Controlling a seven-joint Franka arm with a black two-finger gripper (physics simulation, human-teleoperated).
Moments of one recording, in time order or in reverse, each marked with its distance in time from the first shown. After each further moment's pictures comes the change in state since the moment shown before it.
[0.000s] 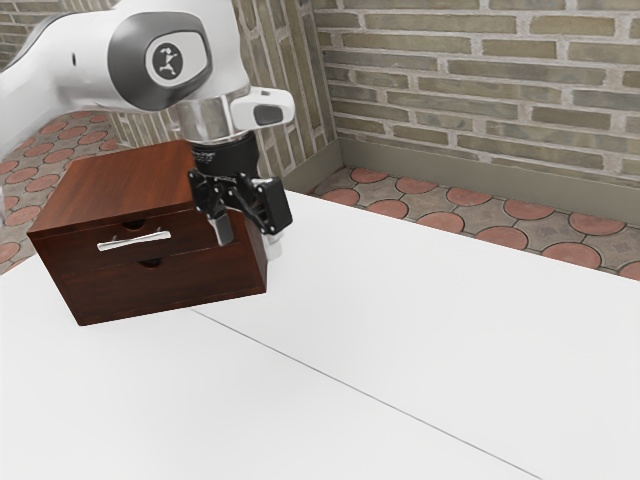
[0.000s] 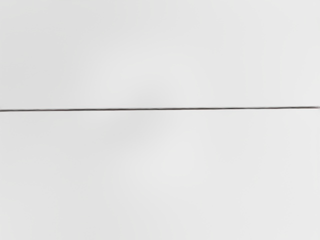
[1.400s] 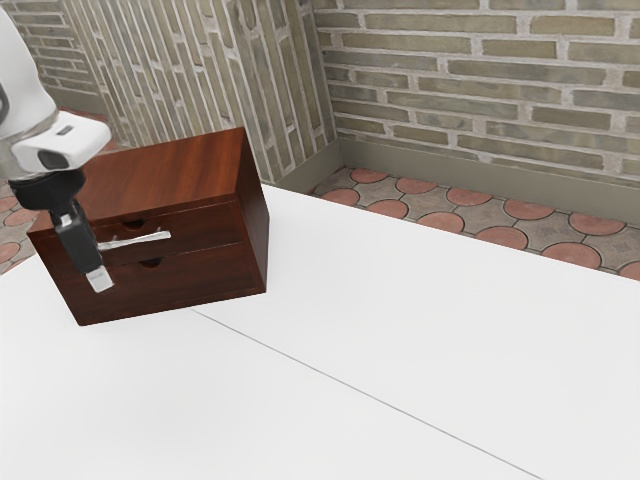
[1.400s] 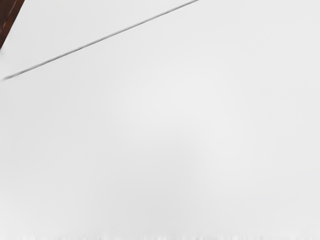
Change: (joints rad) arm 0.163 -0.483 0.067 -0.518 0.119 0.189 0.639
